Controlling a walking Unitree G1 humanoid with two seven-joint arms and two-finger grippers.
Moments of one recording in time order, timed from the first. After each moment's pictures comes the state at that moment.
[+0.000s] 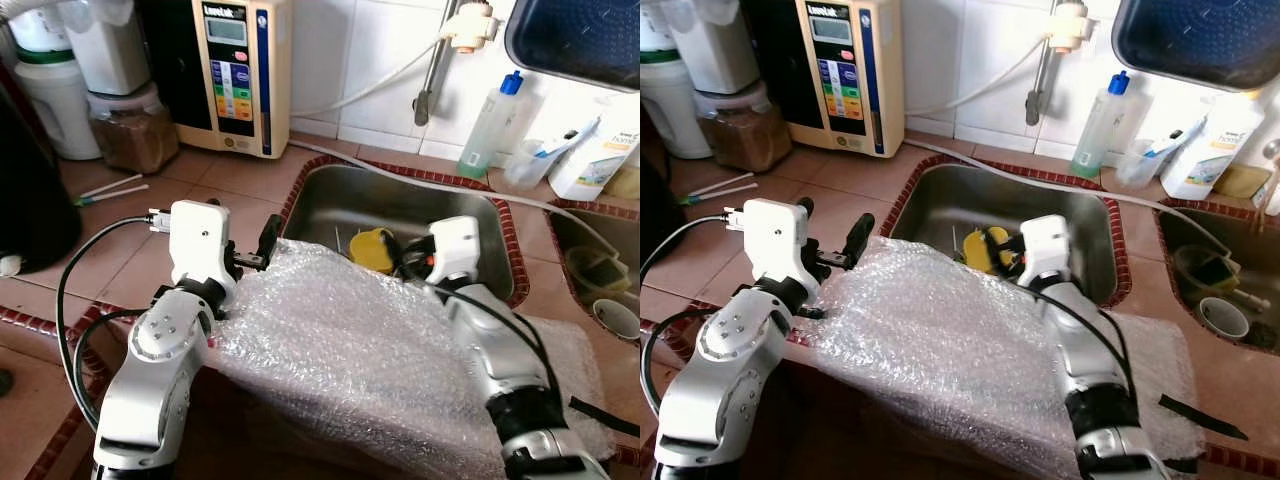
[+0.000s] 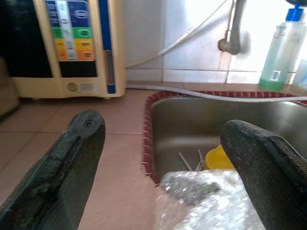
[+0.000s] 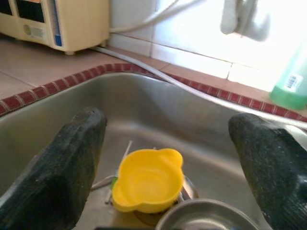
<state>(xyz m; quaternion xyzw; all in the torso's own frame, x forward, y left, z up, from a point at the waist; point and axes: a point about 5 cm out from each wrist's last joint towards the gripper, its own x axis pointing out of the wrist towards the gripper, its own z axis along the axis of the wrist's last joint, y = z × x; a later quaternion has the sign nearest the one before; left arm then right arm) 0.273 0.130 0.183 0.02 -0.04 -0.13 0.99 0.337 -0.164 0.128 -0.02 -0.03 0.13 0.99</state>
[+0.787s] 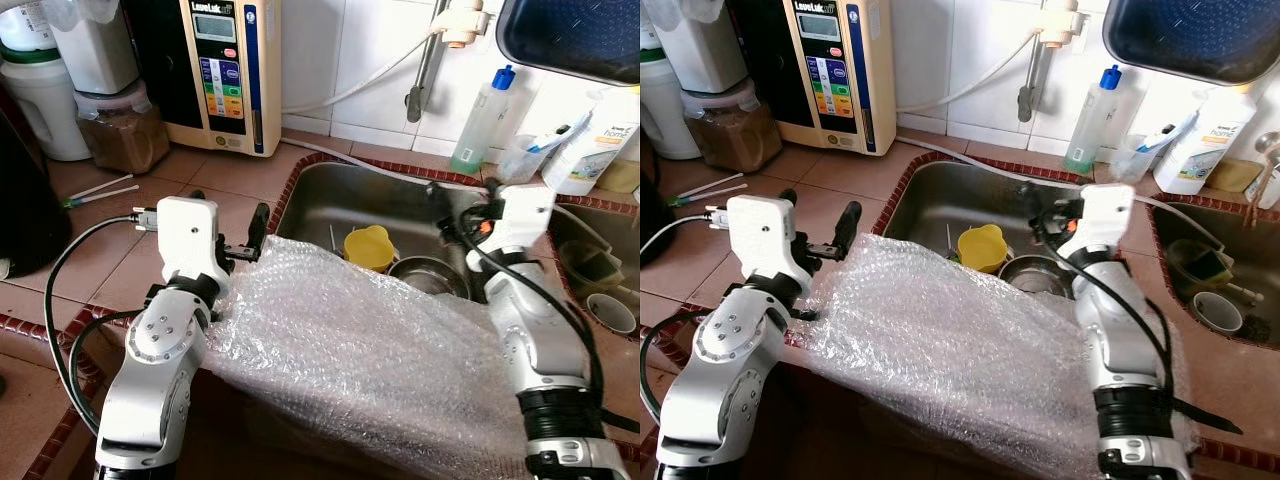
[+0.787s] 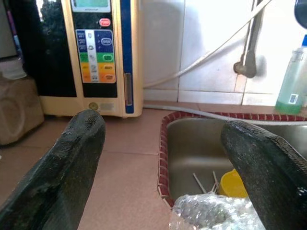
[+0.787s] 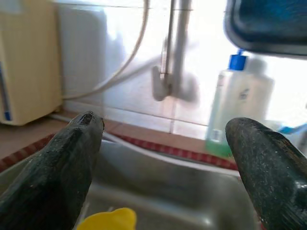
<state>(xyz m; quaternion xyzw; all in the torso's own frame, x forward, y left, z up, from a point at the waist) 0.276 0.136 0.194 0.02 -0.08 -0.09 0.99 0.335 -0.201 0.180 0.00 -0.12 0.04 0.99</state>
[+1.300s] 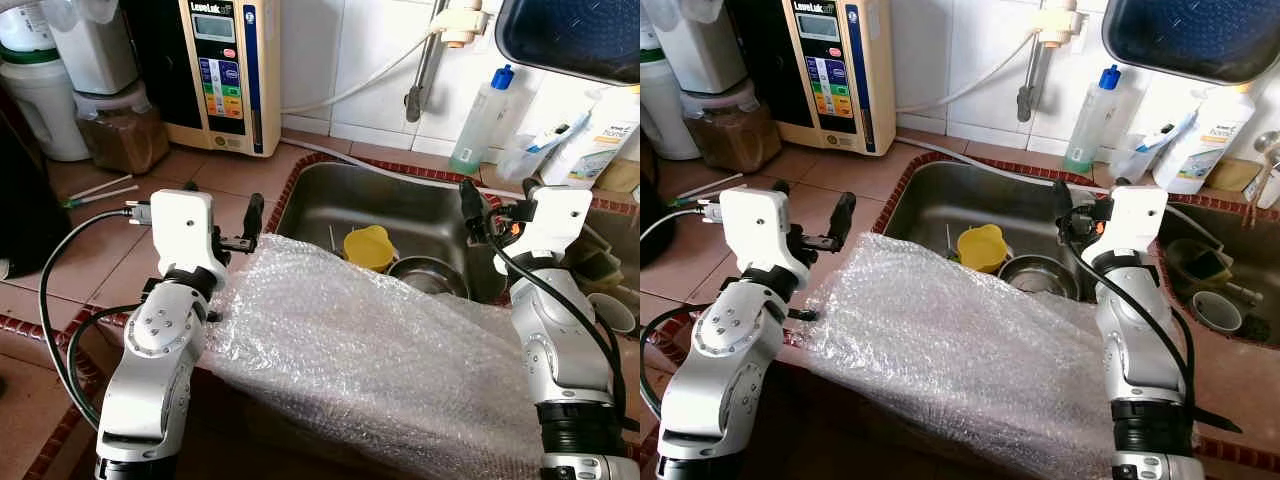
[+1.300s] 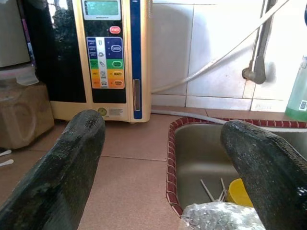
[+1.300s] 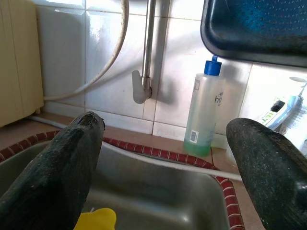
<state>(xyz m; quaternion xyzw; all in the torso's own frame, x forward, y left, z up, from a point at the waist) 0.279 0.140 0.197 0.02 -0.08 -0.07 0.99 0.322 -0.210 0.183 -0.01 -0.12 0.01 0.99</state>
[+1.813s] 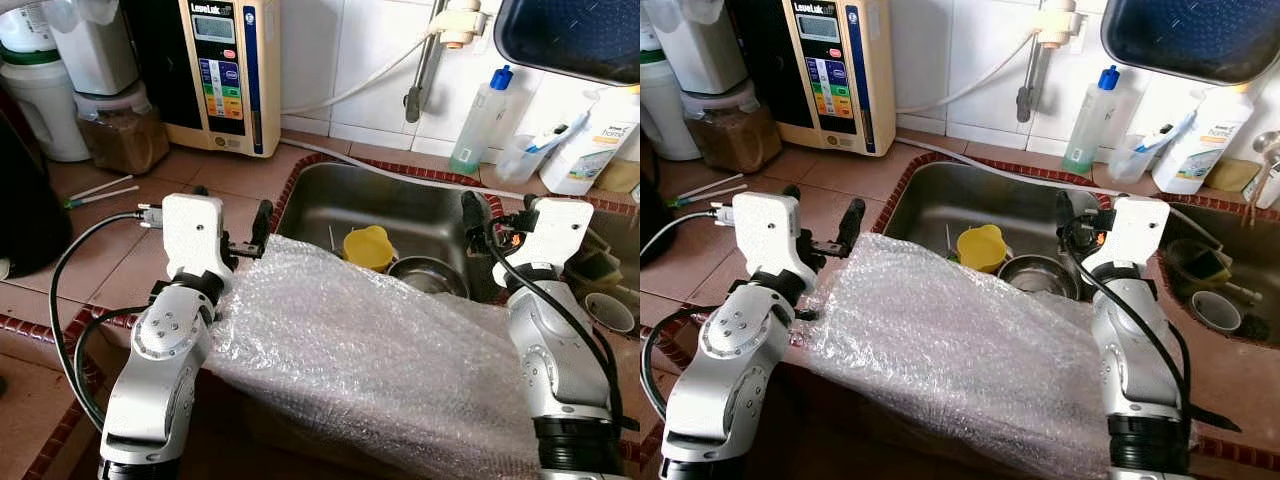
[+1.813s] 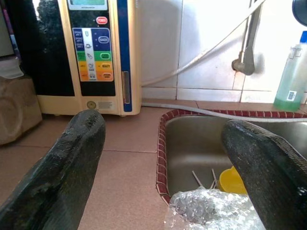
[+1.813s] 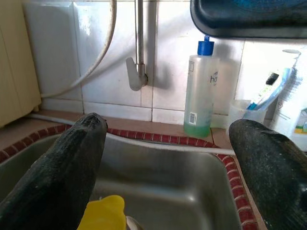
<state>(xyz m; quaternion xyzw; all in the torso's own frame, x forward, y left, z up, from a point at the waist) 0.278 0.134 0.192 0.02 -0.07 -0.09 0.99 0.312 -0.205 0.171 0.03 -0.10 -0.02 0.99</state>
